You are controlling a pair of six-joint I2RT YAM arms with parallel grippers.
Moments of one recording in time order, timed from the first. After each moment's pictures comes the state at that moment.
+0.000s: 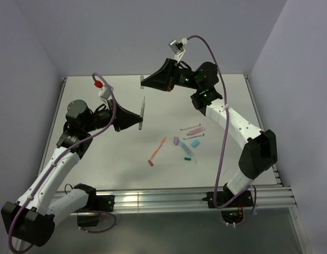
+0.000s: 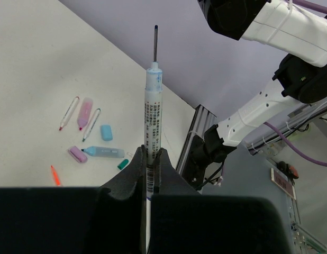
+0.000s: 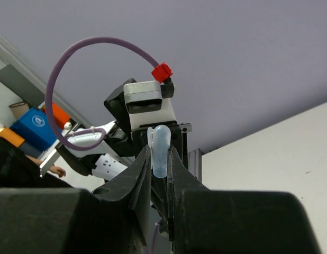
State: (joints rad) left arm -0.34 0.97 0.87 0.11 0.88 -0.57; right arm 0.51 1.62 1.45 0.66 -0.95 1.06
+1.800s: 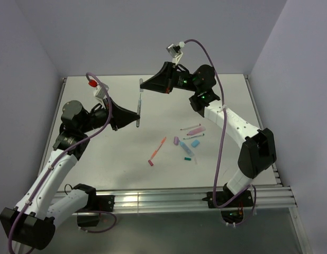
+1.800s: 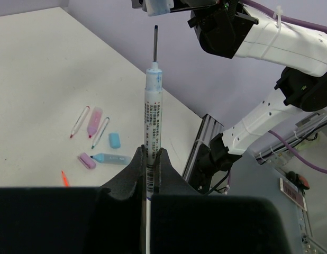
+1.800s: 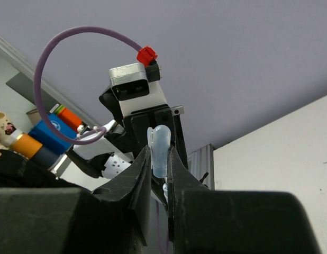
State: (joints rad) left arm -0.31 0.93 0.89 0.10 0.85 -0.56; right arm 0.51 1.63 1.41 0.70 -0.95 1.12
